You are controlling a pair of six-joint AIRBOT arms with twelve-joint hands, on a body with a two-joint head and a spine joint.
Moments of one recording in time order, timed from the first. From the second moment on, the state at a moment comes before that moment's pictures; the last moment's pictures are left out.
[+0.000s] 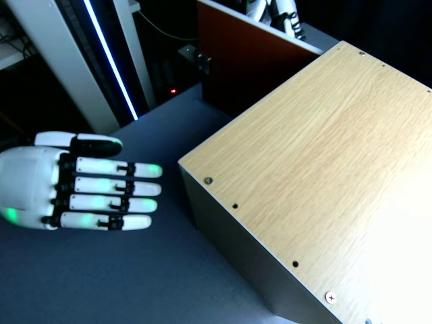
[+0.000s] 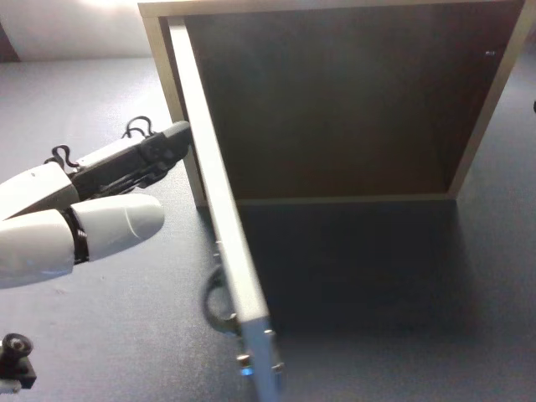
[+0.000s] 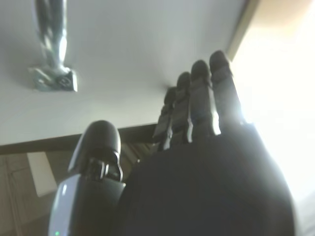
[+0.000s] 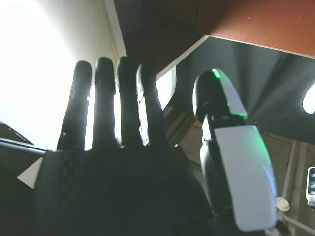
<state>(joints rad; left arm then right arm) 1.03 -0.73 0.86 0.04 -1.14 0.01 -1.21 -0.90 1.14 0.14 1.50 -0.36</state>
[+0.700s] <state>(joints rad) 0.87 -0.85 0.94 0.22 -1.01 0.01 -1.21 -0.91 1.14 0.14 1.50 -0.36</state>
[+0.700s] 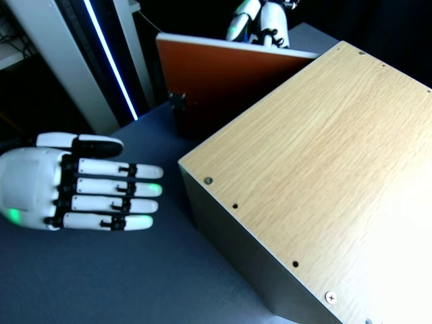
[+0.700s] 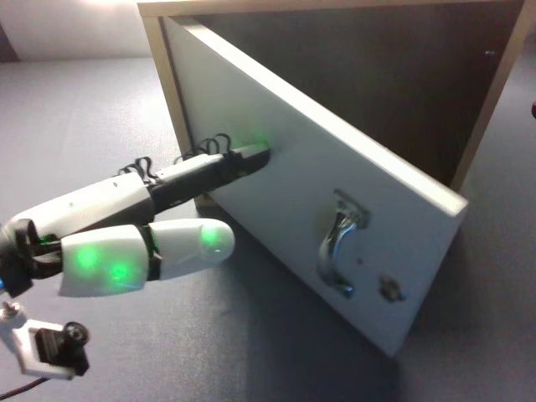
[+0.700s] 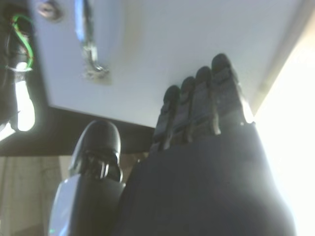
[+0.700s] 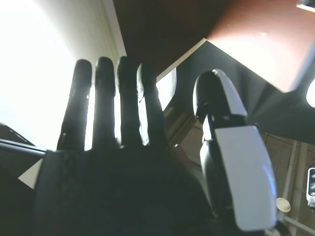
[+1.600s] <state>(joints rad) 0.71 -1.05 1.08 0.23 -0.90 0.01 -1.21 -0.91 1.15 0.15 1.50 -0.35</state>
